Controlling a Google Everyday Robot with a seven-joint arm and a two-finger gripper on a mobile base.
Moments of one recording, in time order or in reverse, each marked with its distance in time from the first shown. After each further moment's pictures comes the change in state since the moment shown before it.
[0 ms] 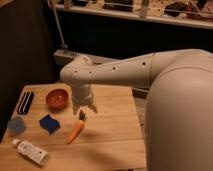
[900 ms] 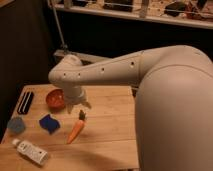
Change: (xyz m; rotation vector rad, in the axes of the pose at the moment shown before) arm -0.016 0.046 -0.011 0.052 -0.109 -0.243
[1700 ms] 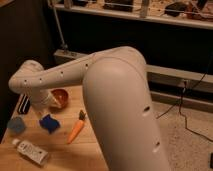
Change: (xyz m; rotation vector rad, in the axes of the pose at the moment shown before) arm -0.041 0.149 0.025 -0.074 -0.027 -0.449
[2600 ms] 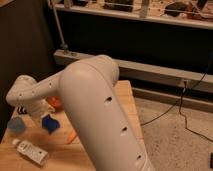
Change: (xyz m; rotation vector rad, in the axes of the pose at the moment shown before) arm -0.018 0.018 0.080 0.051 0.018 -0.260
